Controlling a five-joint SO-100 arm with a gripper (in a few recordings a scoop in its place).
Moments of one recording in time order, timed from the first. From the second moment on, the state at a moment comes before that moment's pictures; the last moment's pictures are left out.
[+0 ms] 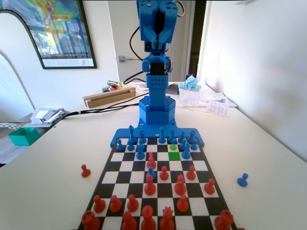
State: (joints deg) arm 1.6 174.9 125.6 90.2 -97.7
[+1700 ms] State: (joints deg) arm 0.0 115.5 121.8 73.2 -40.9
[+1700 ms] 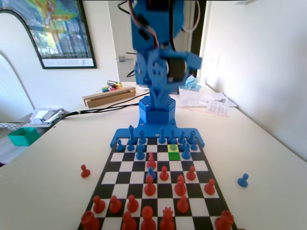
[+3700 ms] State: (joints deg) arm -10.1 98.9 144.6 38.3 -34.6
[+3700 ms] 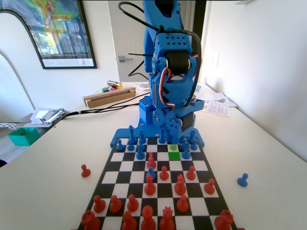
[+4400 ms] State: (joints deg) arm -10.1 95.6 146.3 34.4 -35.7
